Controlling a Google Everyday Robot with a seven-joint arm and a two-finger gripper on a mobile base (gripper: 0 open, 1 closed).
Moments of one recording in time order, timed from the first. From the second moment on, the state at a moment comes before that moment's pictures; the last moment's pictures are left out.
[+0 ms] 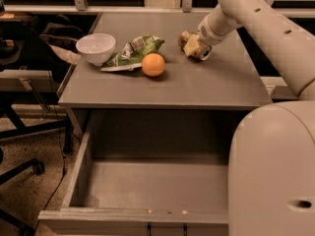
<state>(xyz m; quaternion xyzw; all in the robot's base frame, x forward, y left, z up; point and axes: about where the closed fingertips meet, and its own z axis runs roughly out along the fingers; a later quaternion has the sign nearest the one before) 0.809 -0.155 0.851 -0.23 0.92 0.06 0.31</state>
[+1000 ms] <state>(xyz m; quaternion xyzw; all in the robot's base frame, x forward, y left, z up) 0.763 -0.146 0.904 -0.38 0.84 0.13 0.37</state>
